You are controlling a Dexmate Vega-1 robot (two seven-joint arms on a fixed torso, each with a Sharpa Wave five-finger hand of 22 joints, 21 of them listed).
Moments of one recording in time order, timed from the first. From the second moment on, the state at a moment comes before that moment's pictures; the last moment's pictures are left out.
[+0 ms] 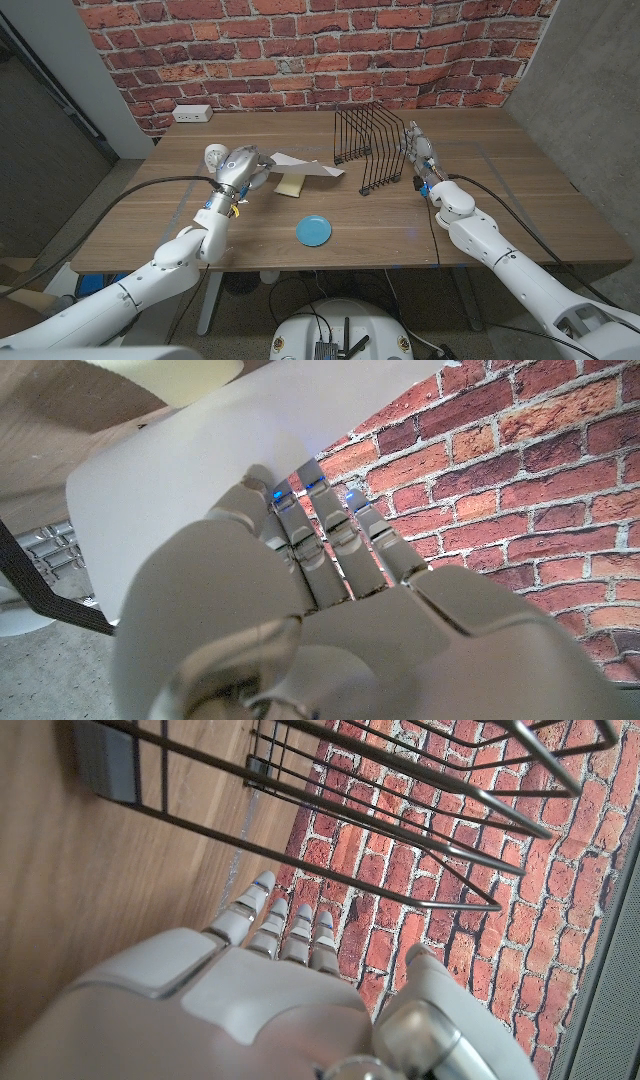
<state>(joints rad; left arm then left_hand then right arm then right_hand) 1.09 0.87 0.53 -1.80 0.71 0.26 0.68 1.02 0.10 0.46 -0.18 0.18 1.06 -0.12 0.20 0.19 1.11 -0.21 0.20 0.19 1.01 -0.16 0.18 0.17 0.49 -0.05 0.19 0.17 -0.87 -0.48 -0.42 -1.43 0.55 0.18 -0.17 0.05 0.09 0.35 0.06 0.20 0.14 -0.01 0.19 0.17 0.13 0.00 0.19 0.19 0.04 -0.01 0.23 0.31 0.29 0.00 0.18 0.17</state>
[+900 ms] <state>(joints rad) 1.13 0.88 0.51 -1.83 0.65 0.30 0.67 0.96 0.02 0.44 -0.17 0.19 0.93 -0.14 0.18 0.19 0.96 -0.21 0.18 0.19 0.86 -0.11 0.17 0.17 0.49 -0.05 0.19 0.17 -0.89 -0.49 -0.41 -1.45 0.56 0.19 -0.17 0.05 0.09 0.35 0.06 0.20 0.14 -0.02 0.19 0.17 0.13 0.00 0.19 0.19 0.04 -0.01 0.23 0.31 0.29 0.01 0.18 0.16</state>
